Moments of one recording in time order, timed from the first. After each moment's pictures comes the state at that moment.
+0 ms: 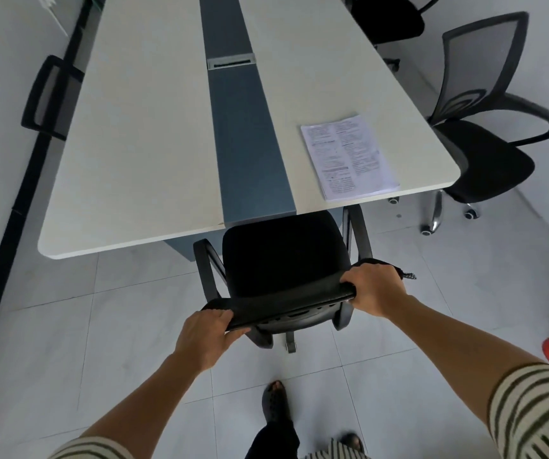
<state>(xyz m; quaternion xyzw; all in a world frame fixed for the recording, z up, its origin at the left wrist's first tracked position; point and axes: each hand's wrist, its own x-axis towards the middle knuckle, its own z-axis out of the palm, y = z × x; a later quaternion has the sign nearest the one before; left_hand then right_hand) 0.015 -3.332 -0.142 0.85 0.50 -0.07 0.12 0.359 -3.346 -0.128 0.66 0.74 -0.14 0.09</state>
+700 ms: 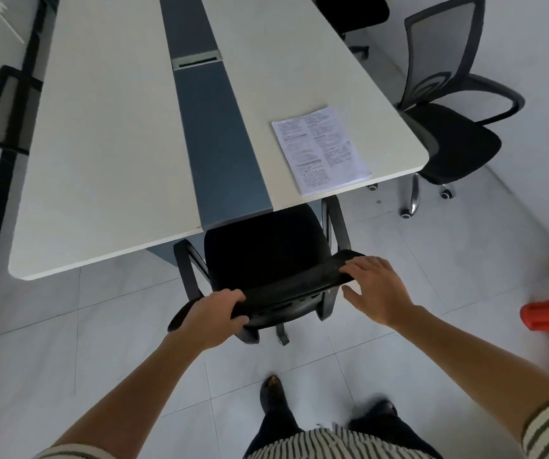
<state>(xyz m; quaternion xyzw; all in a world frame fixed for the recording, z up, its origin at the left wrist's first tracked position) 0.068 -3.309 -0.106 0.83 0.47 -0.09 0.28 0.377 -3.398 -0.118 0.73 0.67 -0.12 -0.09</state>
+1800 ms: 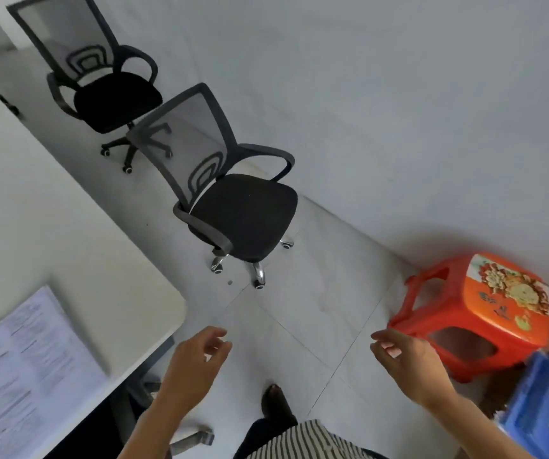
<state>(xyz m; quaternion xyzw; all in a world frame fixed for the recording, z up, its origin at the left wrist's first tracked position) 0.684 -3.239 -0.080 0.82 0.38 0.00 0.43 0.898 -3.523 -0.101 0.92 0.23 -0.19 -0.25</state>
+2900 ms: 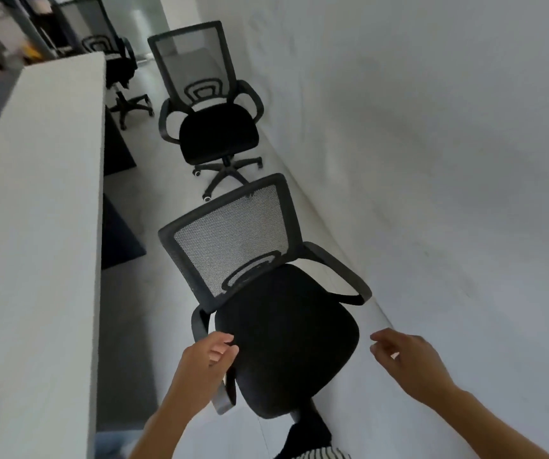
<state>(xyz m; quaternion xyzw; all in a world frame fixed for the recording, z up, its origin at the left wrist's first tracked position) 1.068 -2.945 -0.074 0.70 0.58 0.10 0.41 1.383 -3.090 -0.092 0.82 0.47 -0.27 -0.17</state>
